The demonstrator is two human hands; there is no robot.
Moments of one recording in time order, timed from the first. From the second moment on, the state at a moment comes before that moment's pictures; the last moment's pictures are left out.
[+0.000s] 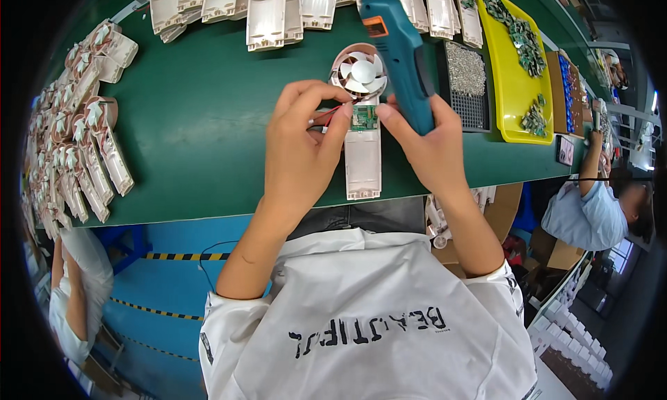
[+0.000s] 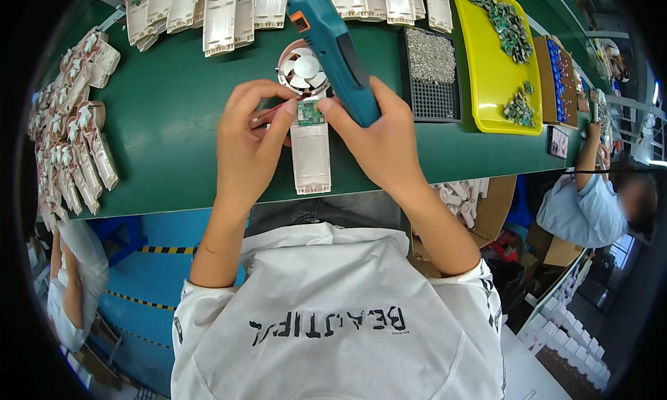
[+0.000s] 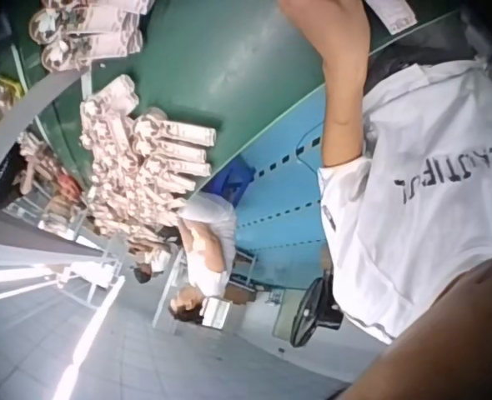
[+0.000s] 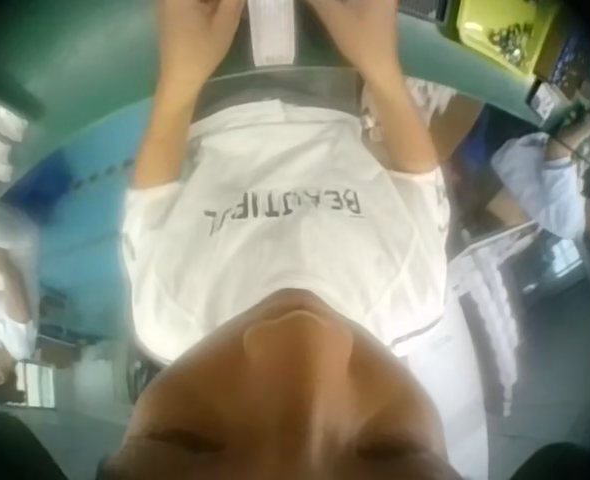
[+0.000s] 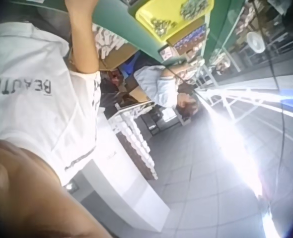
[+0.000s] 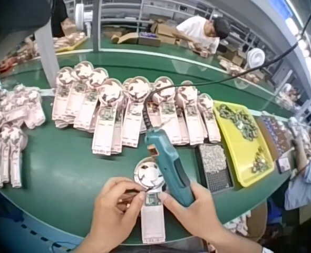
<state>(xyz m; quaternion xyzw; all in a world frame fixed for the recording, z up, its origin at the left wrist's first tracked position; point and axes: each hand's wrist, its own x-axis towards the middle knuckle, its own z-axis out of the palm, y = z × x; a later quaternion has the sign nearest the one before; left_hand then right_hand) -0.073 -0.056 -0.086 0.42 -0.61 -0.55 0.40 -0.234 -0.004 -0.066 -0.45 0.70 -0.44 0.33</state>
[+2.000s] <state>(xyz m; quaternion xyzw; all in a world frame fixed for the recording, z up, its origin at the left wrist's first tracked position) -0.121 -0.040 -0.084 0.41 -0.57 -0.65 0.29 -0.359 0.010 -0.063 -0.29 0.34 -0.85 0.28</state>
